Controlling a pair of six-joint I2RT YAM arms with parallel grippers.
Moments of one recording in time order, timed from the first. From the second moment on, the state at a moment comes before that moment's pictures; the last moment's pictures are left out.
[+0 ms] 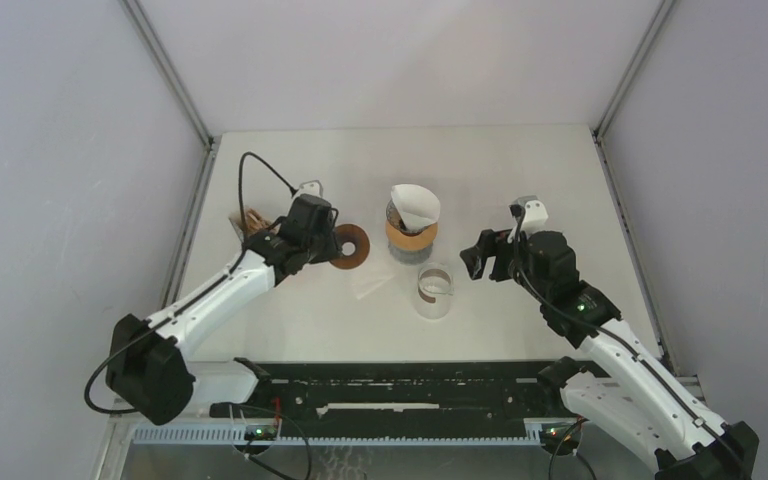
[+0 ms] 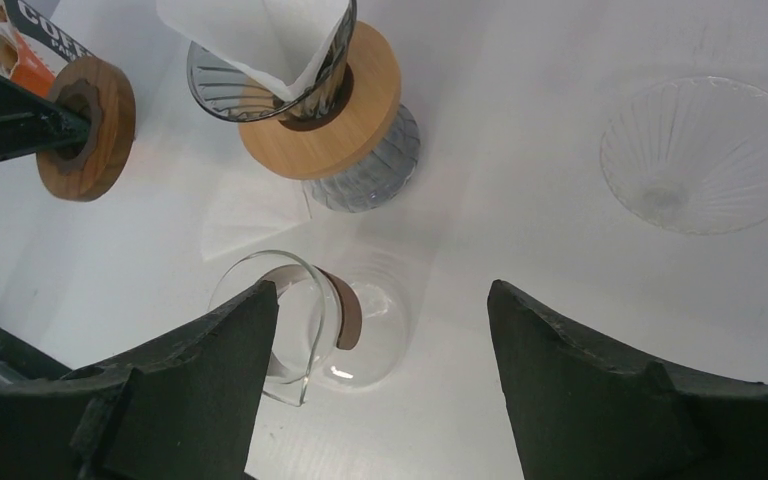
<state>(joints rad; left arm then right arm) -0.53 1.29 0.95 -0.49 -0.25 -0.60 0.50 0.74 0.65 -0.32 0.03 0.34</state>
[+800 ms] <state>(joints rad) -0.92 1.46 1.35 -0.66 -0.25 -0.55 0.50 0.69 0.65 -0.38 0.06 0.35</state>
